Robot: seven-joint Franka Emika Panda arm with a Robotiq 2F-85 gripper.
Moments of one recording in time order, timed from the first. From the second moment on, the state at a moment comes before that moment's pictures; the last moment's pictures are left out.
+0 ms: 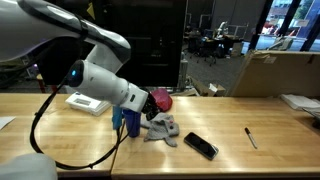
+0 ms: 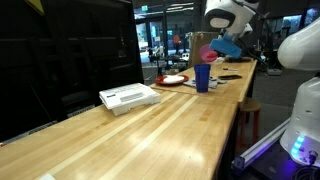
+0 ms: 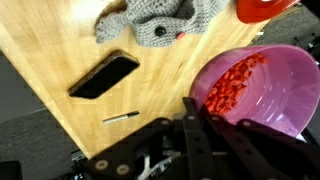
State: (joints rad) arm -0.72 -0.52 0.84 -2.55 2.51 3.45 -1.26
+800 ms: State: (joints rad) arm -0.75 -0.60 0.91 -2.55 2.51 3.45 -1.33
